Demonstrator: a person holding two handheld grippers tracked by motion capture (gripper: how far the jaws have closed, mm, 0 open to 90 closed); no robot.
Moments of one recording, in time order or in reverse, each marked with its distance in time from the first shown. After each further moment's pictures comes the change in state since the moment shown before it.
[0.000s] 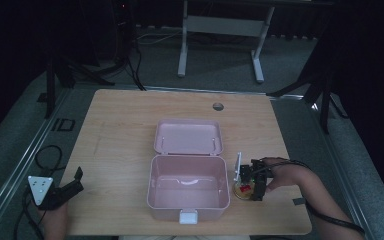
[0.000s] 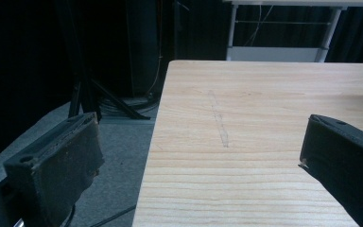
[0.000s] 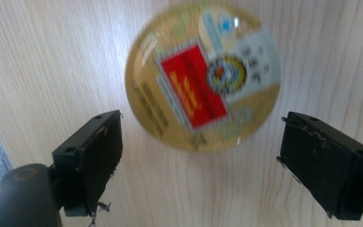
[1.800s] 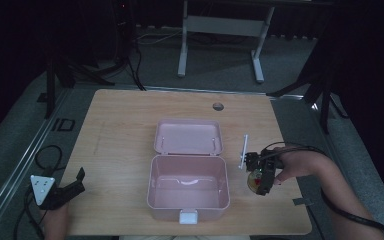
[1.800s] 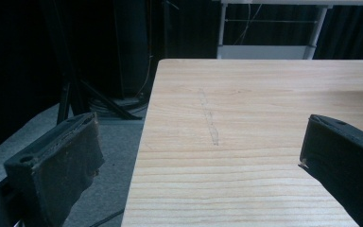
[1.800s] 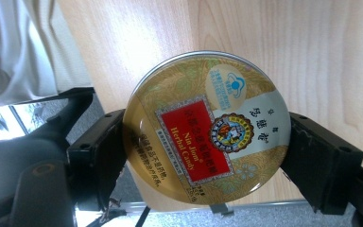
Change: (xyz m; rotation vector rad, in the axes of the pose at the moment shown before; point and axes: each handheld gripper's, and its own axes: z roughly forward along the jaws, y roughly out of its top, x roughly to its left) left arm -0.001 -0.002 0.002 0.004 -0.043 0.011; right arm 0.011 -0.004 -0.086 0.047 0.075 0.146
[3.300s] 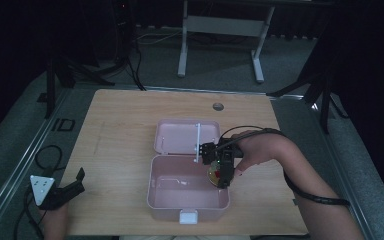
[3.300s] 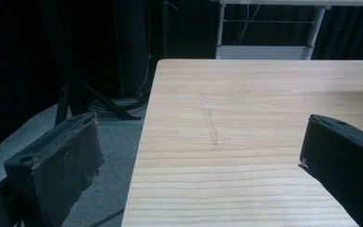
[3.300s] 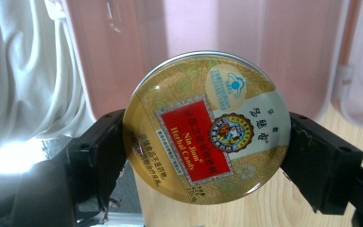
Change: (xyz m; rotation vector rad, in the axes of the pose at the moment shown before) left arm 0.001 0.000 0.000 -0.001 -0.005 -0.001; right arm 0.042 0.107 -0.067 -0.039 -0.028 -0.162
